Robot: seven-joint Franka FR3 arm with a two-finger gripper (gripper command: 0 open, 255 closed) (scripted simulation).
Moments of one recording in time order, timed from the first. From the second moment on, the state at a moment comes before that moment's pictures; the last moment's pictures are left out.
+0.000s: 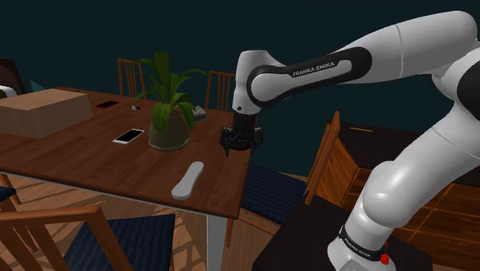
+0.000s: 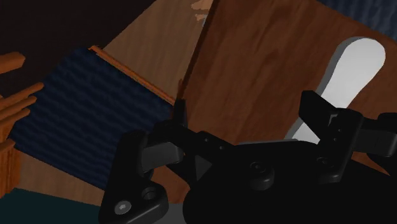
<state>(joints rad) -0.03 -0.32 0.32 -2.30 0.16 2.00 0.80</state>
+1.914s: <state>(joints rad) 0.05 0.41 0.37 -1.84 -0.17 2.23 1.45</state>
